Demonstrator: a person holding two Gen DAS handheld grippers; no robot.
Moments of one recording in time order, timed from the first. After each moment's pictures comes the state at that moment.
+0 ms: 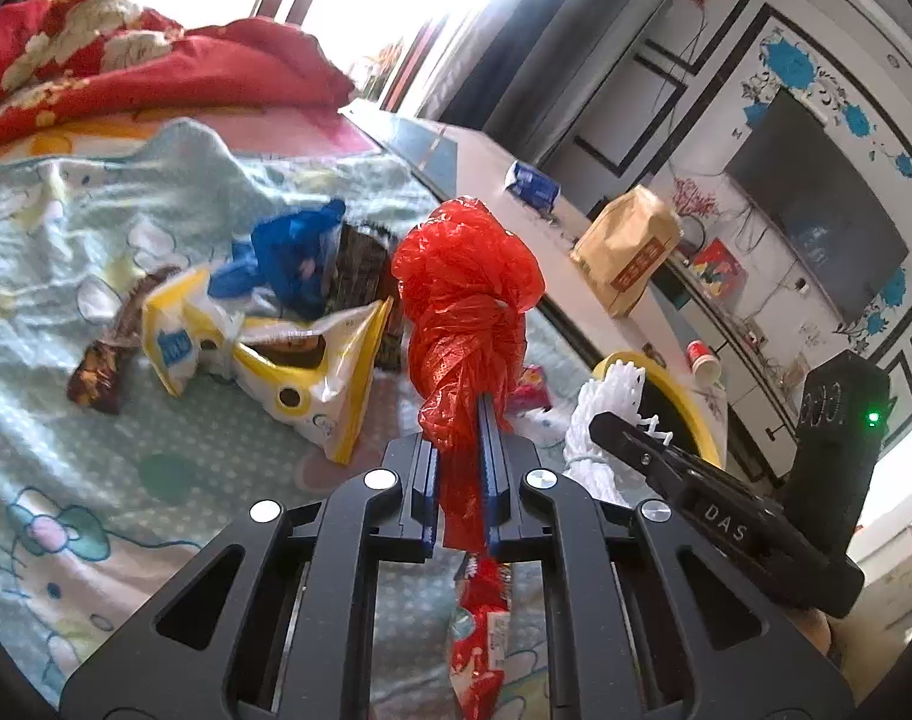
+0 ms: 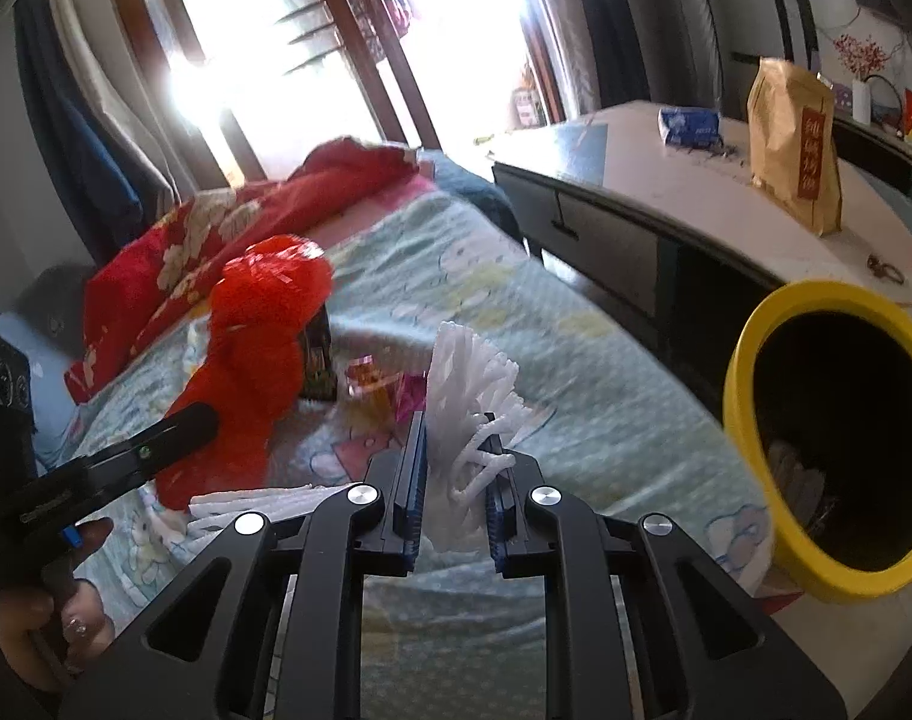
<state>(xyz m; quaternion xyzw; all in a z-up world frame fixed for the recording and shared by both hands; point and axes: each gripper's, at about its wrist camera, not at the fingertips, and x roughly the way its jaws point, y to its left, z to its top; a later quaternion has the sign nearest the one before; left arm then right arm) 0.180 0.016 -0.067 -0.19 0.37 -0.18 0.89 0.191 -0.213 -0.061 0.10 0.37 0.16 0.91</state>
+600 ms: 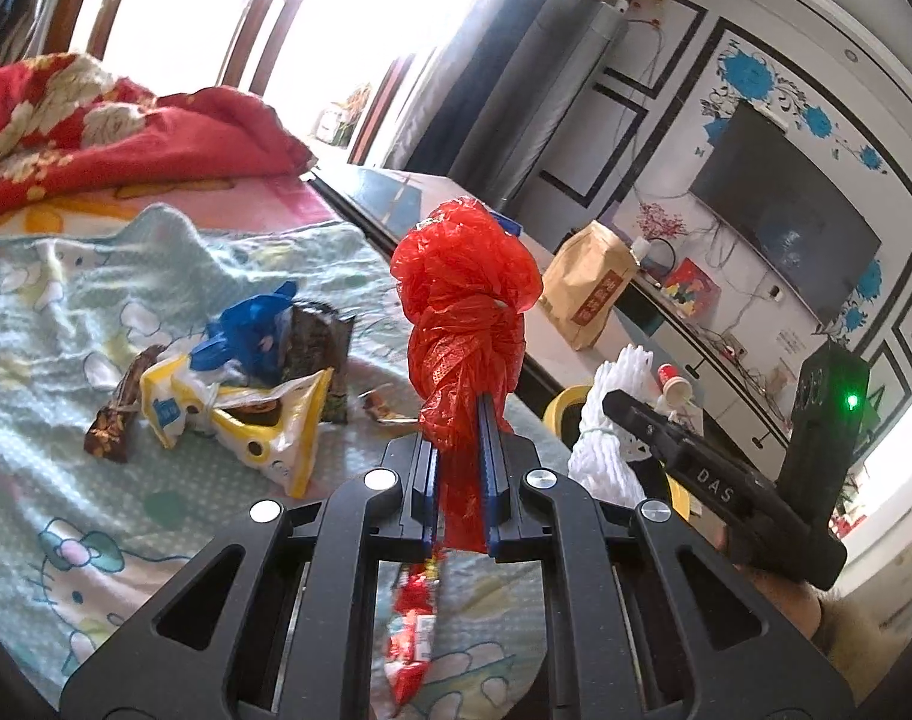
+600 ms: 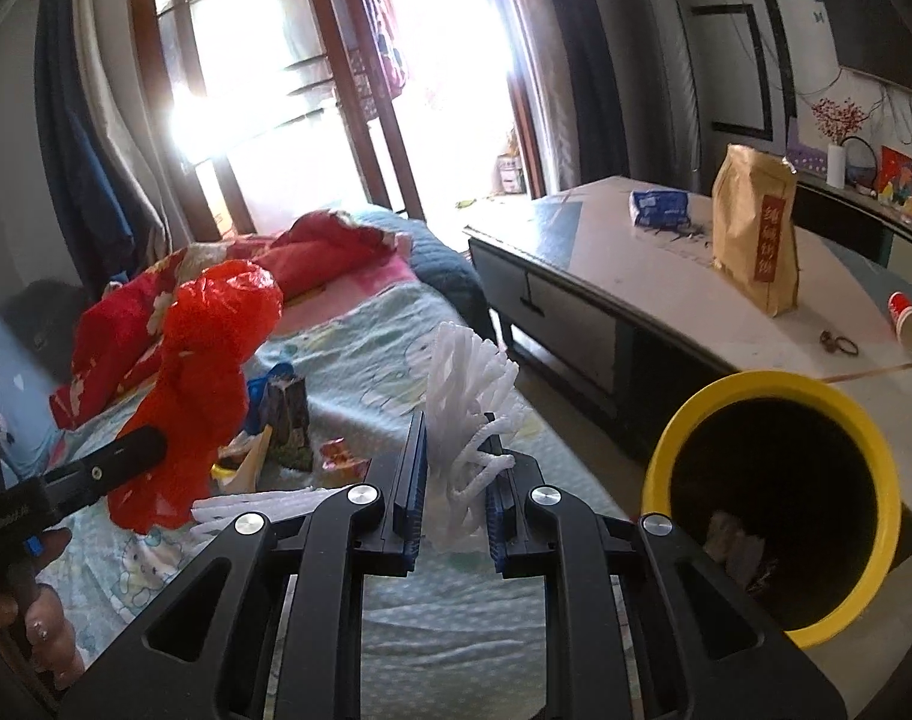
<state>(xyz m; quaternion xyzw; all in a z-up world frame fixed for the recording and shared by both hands) 0.161 -0.004 -0.022 -0.17 0.32 -0.20 0.91 0.175 -0.247 -0.015 0.08 0.29 0.13 0.94</state>
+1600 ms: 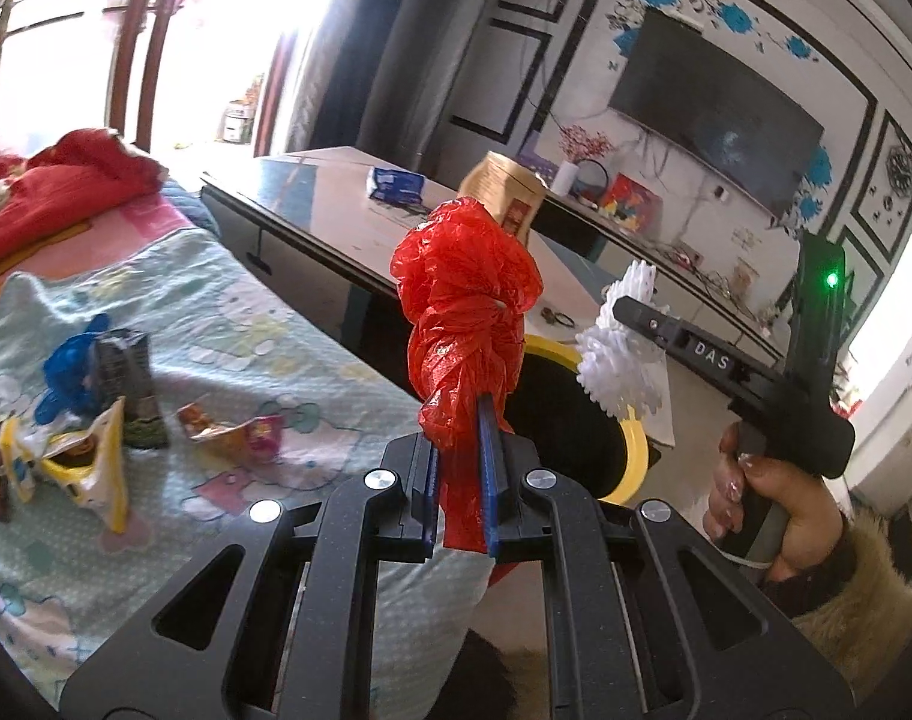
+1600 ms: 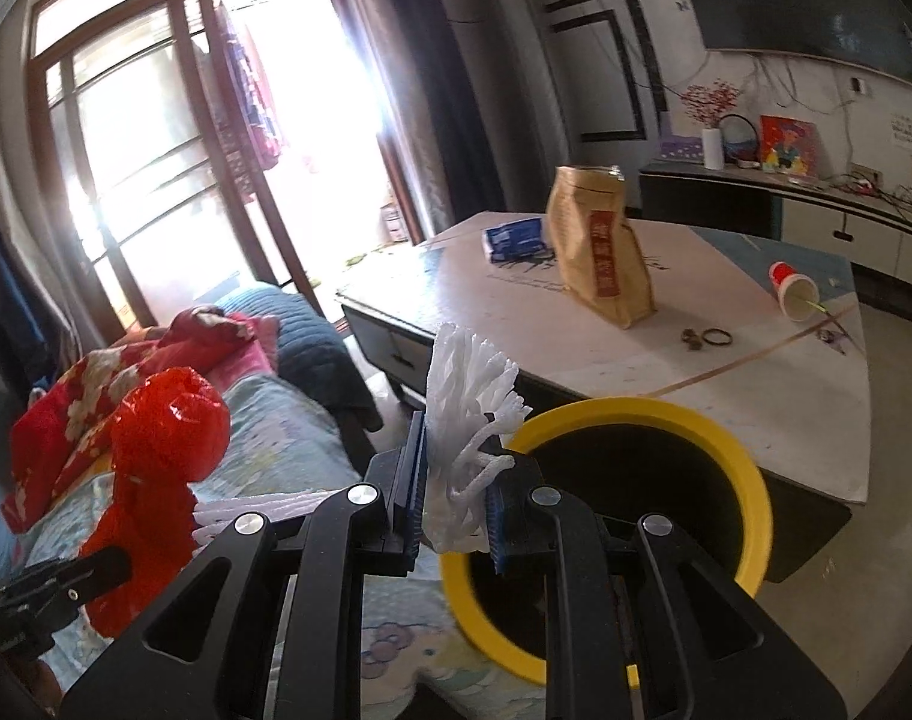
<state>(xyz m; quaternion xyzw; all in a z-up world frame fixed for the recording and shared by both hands) 0.176 -0.120 -0.020 -0.07 0.34 -0.29 0.89 0.168 -0.381 -0.006 0.14 0.26 -0.01 0.96</state>
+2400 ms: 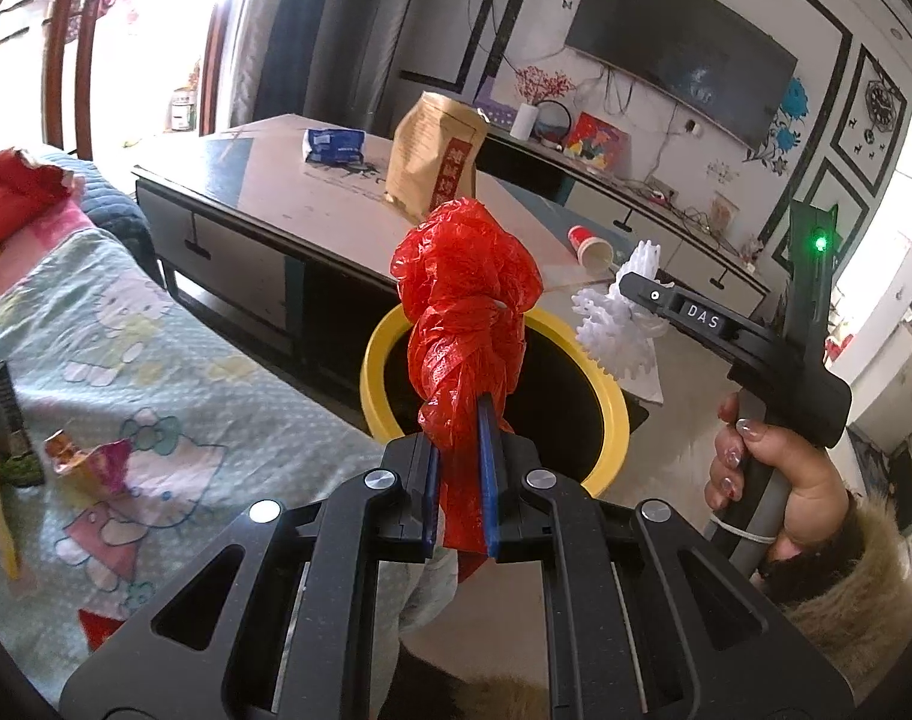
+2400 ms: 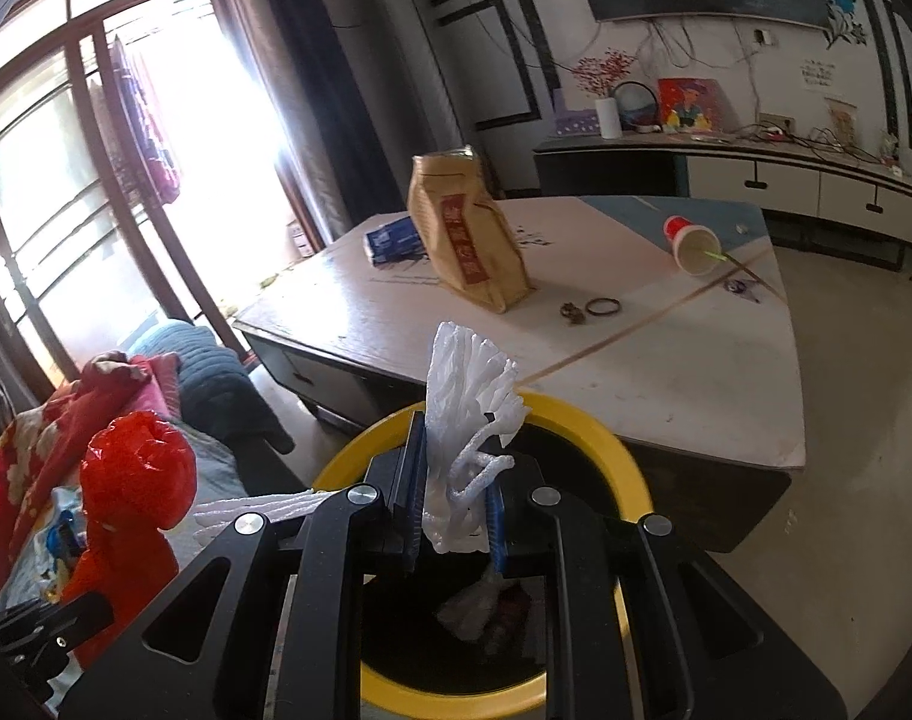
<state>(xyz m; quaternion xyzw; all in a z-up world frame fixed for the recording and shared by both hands) 0.201 -0.208 -0.052 -0.01 0.37 -0.33 0.87 0.165 -0.471 -0.048 0.19 0.27 -0.11 0.94</state>
